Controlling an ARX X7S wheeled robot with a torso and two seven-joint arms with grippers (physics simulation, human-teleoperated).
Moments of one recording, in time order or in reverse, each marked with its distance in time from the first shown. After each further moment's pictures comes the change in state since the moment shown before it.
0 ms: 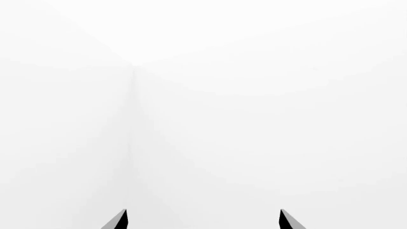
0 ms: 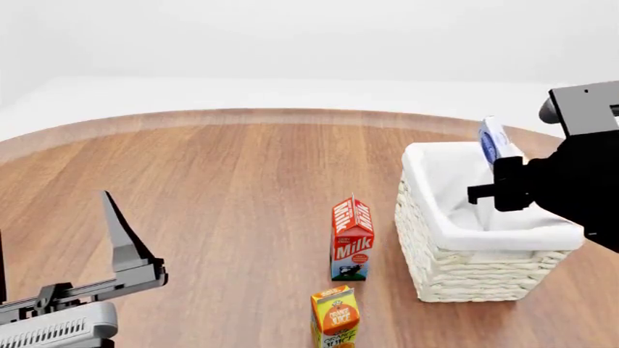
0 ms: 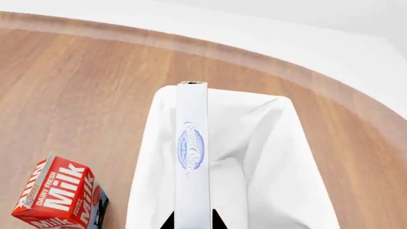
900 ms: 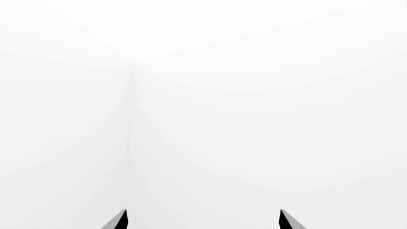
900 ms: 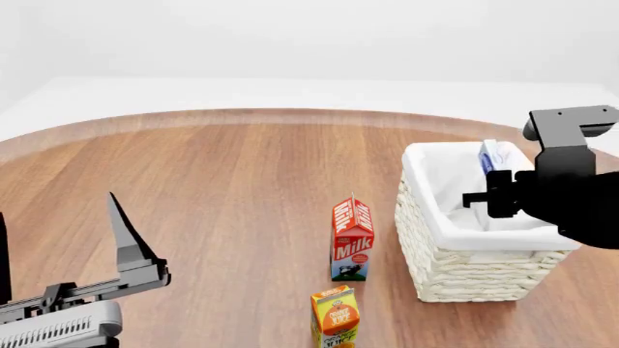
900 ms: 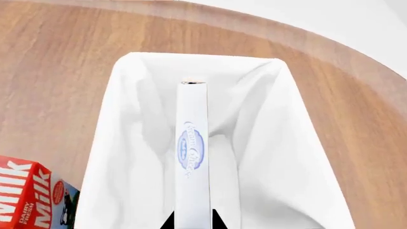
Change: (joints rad) left arm -0.006 -0.008 0.015 -0.015 -0.002 0.005 -0.007; right arm 0.013 -0.061 -0.143 0.220 -0.244 -0.088 -0.181
